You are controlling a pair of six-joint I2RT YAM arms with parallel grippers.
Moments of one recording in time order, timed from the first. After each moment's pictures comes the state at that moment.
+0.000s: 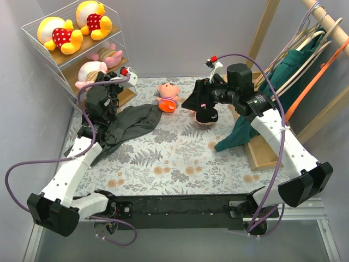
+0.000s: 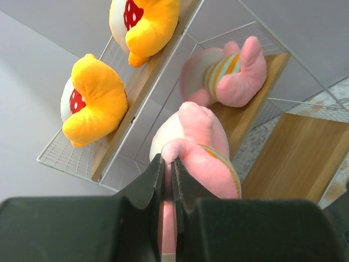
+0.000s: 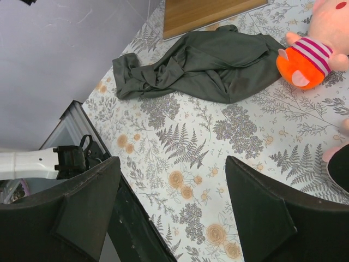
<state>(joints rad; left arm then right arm) -0.36 1.11 1.14 0.10 -0.46 0.96 0.51 1.40 1.54 -0.53 -0.56 0.33</state>
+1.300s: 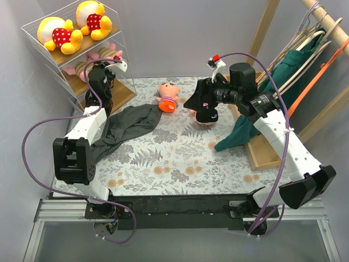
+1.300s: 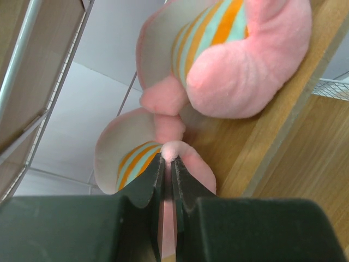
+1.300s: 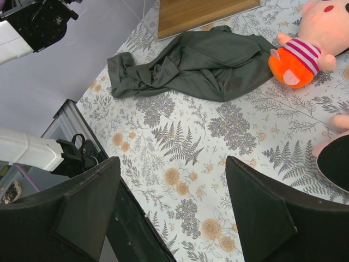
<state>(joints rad) -0.06 1.61 1.24 0.40 -0.26 0.99 0.51 1.38 1.57 -0.59 -0.54 0.30</state>
